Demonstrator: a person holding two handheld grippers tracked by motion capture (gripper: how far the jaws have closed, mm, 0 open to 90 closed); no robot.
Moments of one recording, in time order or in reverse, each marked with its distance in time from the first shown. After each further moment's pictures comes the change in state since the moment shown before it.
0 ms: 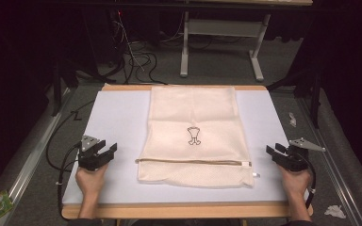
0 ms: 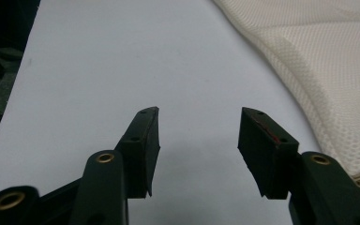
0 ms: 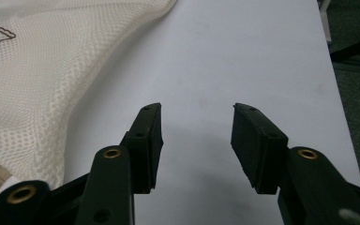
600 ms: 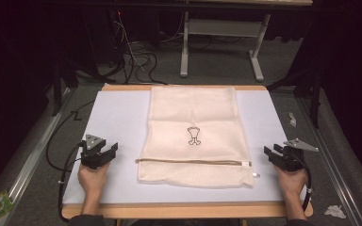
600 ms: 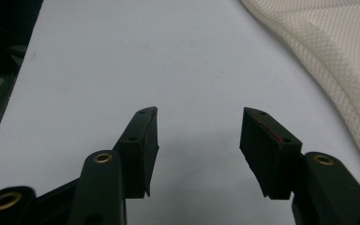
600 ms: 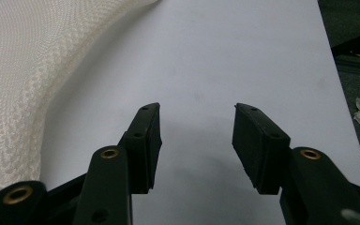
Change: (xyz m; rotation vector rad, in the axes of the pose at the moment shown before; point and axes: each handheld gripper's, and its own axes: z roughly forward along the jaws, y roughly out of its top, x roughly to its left) left arm 0.001 -0.004 0.015 0.024 0.039 0.021; right arm 0.005 -0.005 0.011 0.020 -0.051 -0.032
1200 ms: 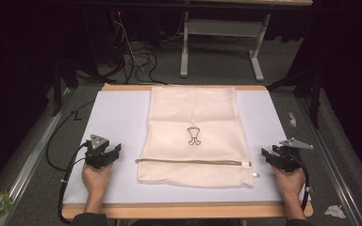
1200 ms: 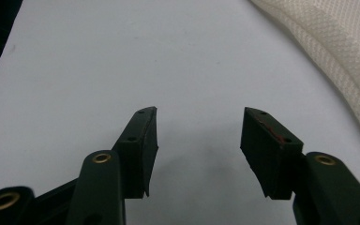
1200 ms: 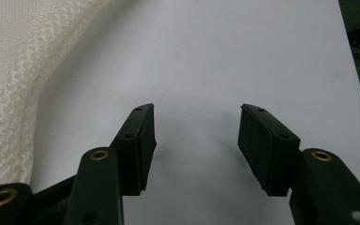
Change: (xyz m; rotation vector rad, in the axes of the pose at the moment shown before) left arm -0.005 -0.004 0.012 0.020 -0.002 0.018; right arm 0.004 0.001 0.007 0.066 -0.006 -0.036
